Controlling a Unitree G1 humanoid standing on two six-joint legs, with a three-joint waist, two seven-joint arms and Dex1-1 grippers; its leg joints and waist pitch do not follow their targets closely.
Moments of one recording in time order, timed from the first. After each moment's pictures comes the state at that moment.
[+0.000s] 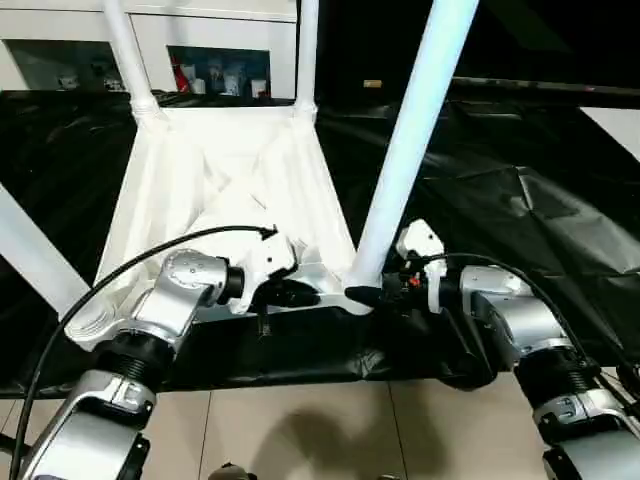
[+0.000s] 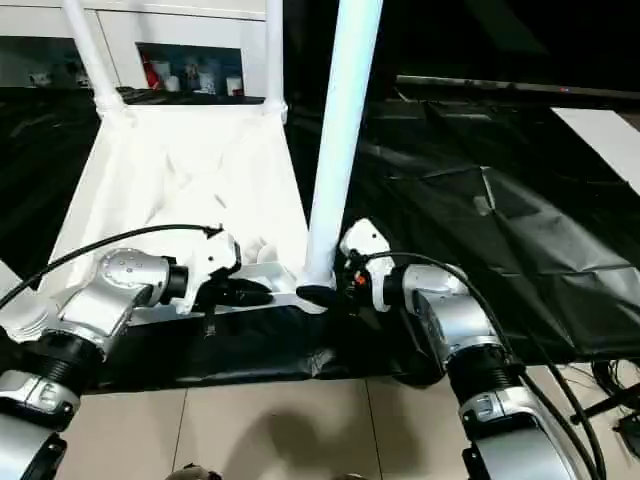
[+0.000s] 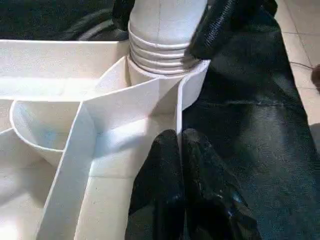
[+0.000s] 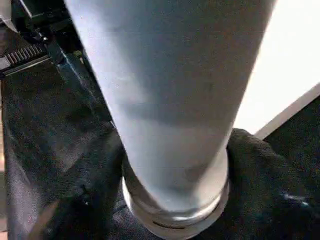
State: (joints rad) left arm -0.60 0.36 -0.25 0.59 0.02 0.07 -1.20; right arm -0.55 -0.32 0.16 0.59 0.15 0.14 1.07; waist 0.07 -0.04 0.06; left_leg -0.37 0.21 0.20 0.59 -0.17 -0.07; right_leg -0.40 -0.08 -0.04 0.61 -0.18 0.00
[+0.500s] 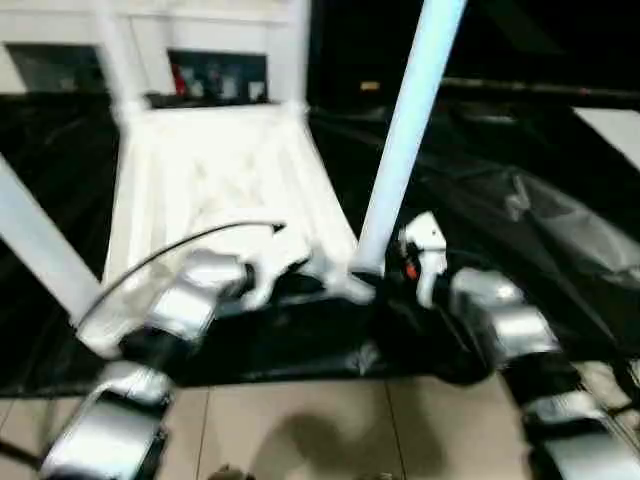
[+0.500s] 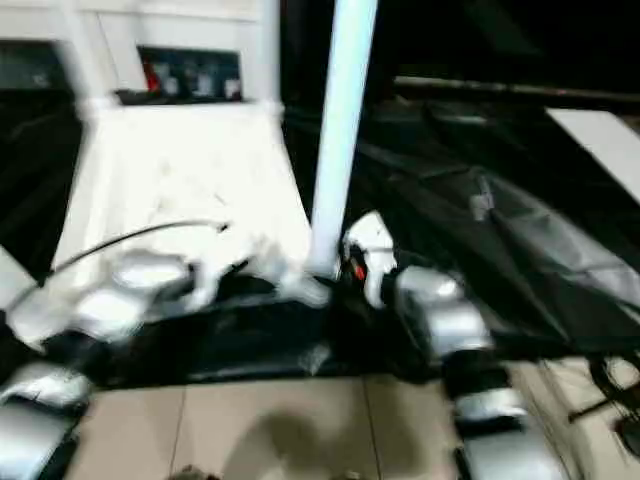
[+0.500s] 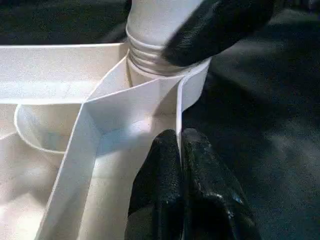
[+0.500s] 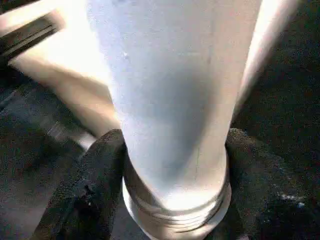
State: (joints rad) left arm -0.67 0.25 -0.25 0.70 0.08 0.11 -0.96; right arm -0.55 -0.18 0.05 0.68 0.14 0.12 0.71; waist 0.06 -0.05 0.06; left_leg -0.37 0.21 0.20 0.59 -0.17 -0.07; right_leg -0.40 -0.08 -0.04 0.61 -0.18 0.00
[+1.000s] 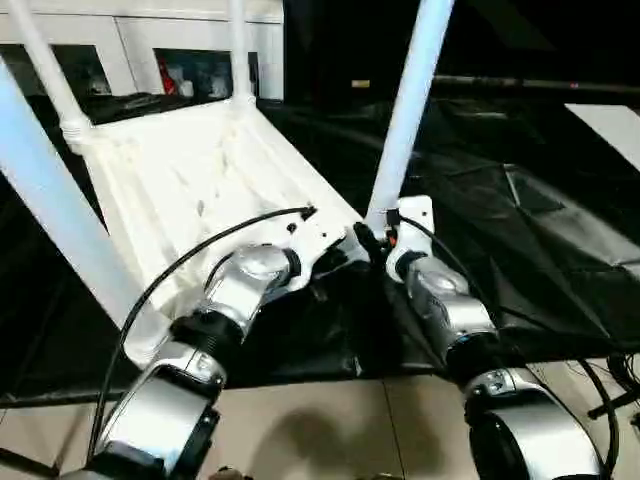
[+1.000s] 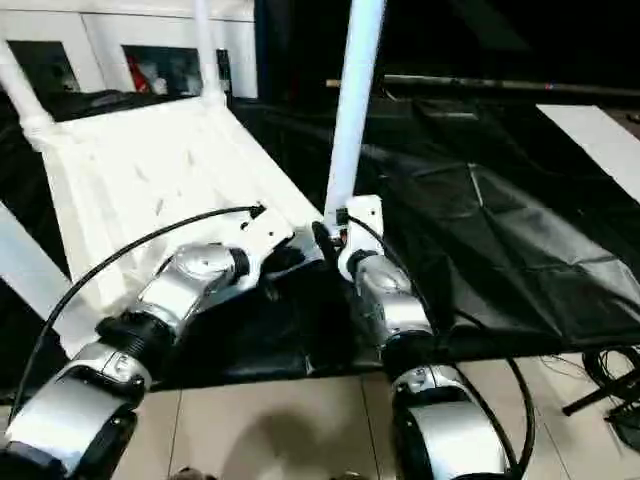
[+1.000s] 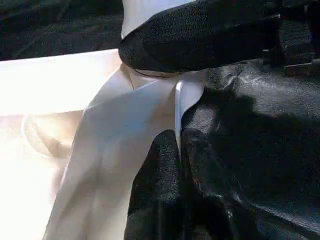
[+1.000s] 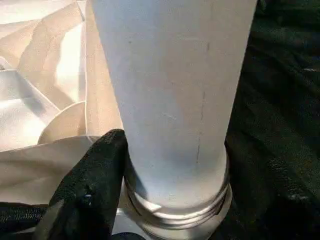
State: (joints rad) left arm -0.76 0.12 -0.24 0.83 0.14 0.11 -0.66; right arm -0.69 -0.01 -0.04 0.90 0.09 0.00 0.23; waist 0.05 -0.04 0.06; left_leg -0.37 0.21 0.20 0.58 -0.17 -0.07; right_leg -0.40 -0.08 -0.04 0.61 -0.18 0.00
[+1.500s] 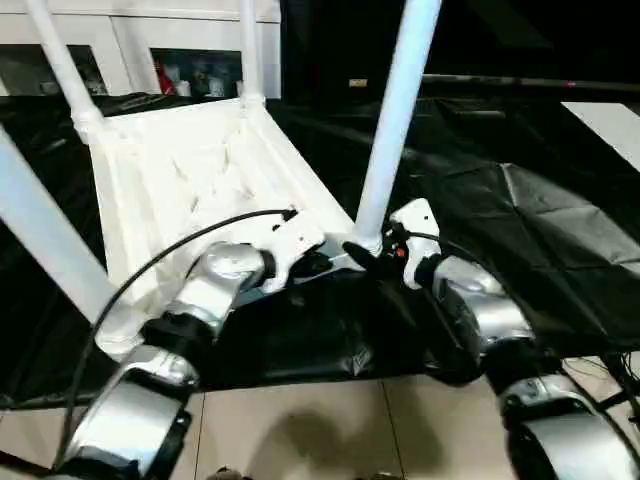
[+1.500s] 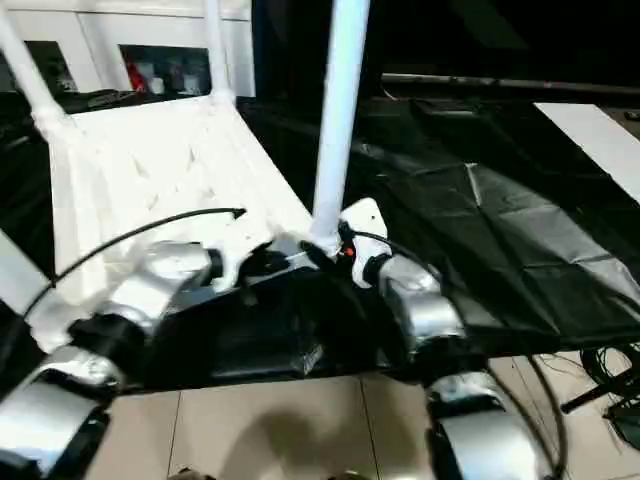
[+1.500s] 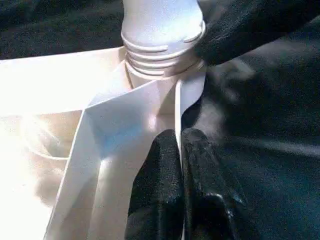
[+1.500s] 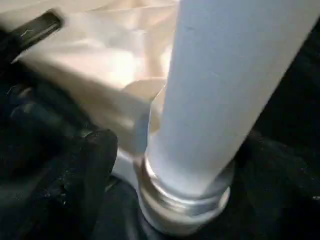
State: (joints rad) left arm -0.70 0.27 -0.25 0.76 0.10 0.01 -0.93; right arm -0.55 -0.26 0.11 0.61 0.10 0.02 0.80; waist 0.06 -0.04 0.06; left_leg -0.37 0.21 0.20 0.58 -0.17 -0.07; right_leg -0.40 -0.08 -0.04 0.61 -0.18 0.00
